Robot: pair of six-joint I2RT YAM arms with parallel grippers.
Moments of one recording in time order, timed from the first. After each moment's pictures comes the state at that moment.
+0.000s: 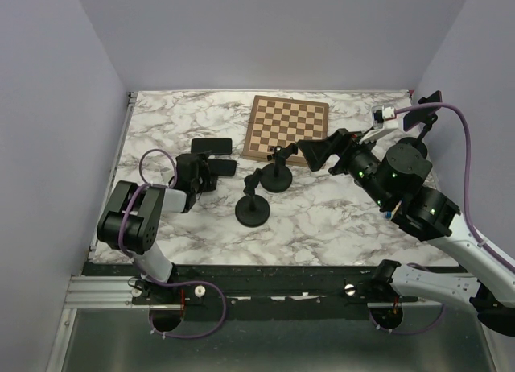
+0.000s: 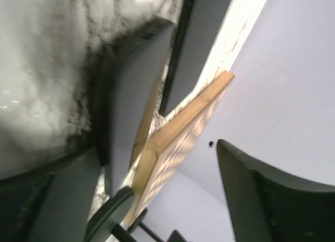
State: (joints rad) left arm -0.21 1.66 0.56 0.49 -0.12 -1.90; right arm 0.91 0.91 1.19 -0.29 0.38 0.50
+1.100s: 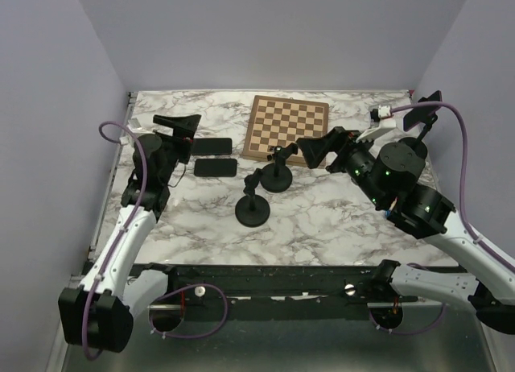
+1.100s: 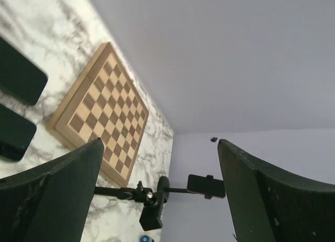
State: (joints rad) left arm -0.16 1.03 0.76 0.06 -0.04 -1.37; right arm 0.91 0.93 1.19 -0.29 0.42 0.50
